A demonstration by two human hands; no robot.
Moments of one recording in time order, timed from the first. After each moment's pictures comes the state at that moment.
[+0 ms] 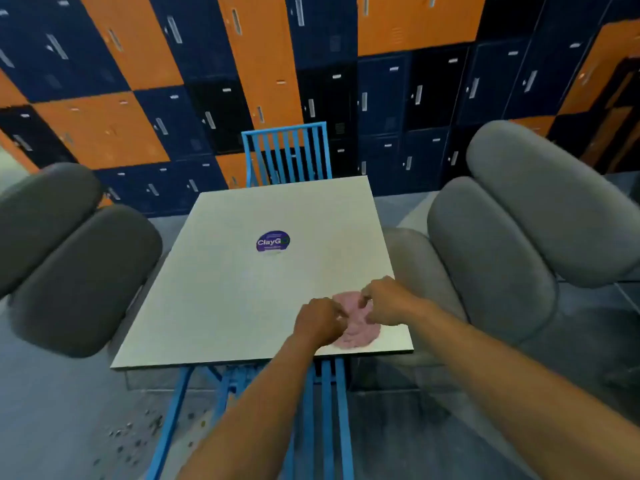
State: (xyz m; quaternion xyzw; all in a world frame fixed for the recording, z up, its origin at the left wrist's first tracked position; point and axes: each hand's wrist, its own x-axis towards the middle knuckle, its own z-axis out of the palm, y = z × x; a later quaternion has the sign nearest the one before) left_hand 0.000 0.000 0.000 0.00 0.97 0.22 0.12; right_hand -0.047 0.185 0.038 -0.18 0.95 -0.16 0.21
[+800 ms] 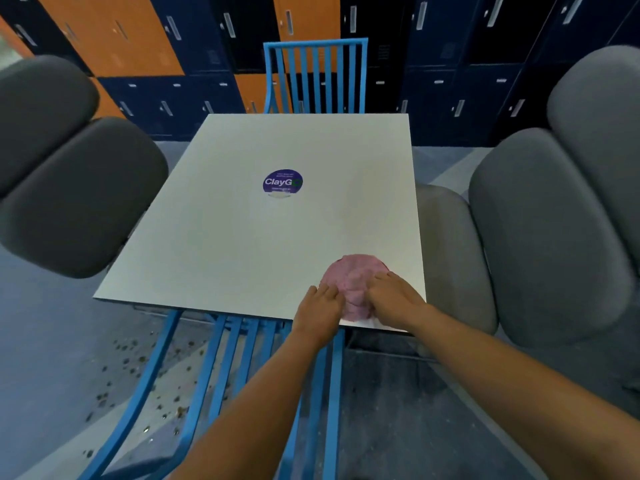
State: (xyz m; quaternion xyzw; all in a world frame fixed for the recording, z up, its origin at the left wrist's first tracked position) left_hand -0.007 -0.005 -0.146 0.08 0.99 0.01 0.07; right_hand -0.082 0.177 -0.105 -0.30 0.93 -0.12 0.16
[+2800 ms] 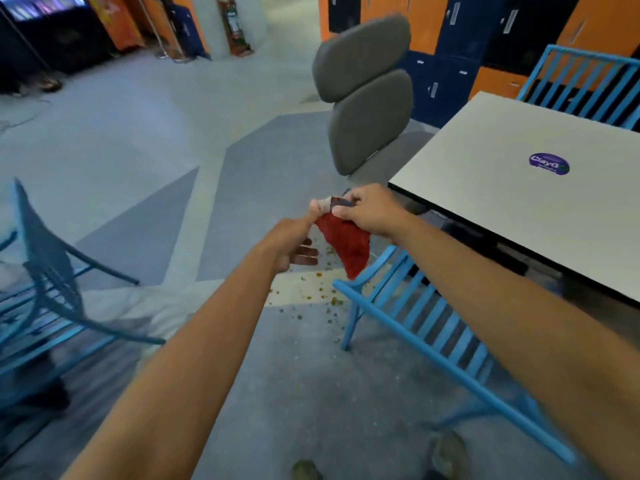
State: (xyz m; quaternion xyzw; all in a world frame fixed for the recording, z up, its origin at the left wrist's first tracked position) left_hand 0.565 -0.381 0.079 -0.49 0.58 0.65 -0.06; right_hand 0.409 -0.274 0.112 -0.39 0.78 -0.39 0.30
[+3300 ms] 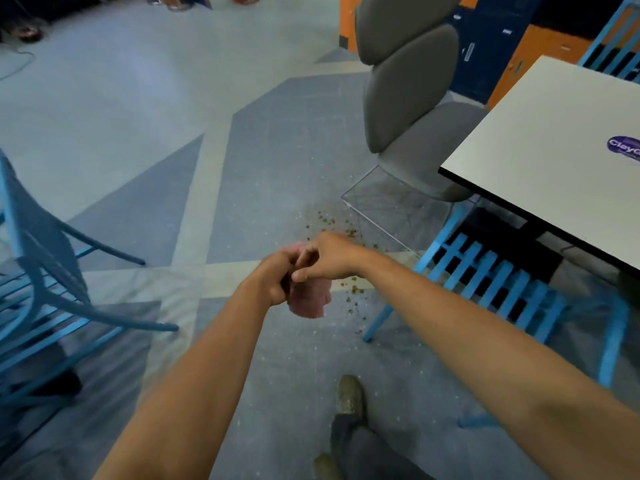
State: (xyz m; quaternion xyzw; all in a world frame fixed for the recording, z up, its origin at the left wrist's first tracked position) left_hand 0.656 -0.502 -0.034 -0.50 0.37 0.78 -0.03; right_hand 0.519 -0.422 0.007 -0.53 0.73 -0.16 0.41
